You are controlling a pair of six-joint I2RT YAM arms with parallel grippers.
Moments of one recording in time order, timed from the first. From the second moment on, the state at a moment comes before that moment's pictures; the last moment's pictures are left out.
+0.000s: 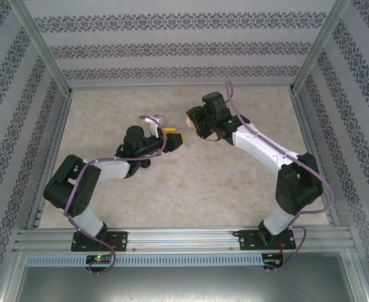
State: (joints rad) left arm -0.43 1.66 0.72 0.84 0.52 -0.55; right arm 0.53 1.66 1.34 -0.37 -0.12 1.47
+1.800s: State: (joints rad) left arm -0.43 1.79 0.84 0.97 0.51 -0.62; right arm 0.59 1.66 1.33 -0.32 -0.12 1.49
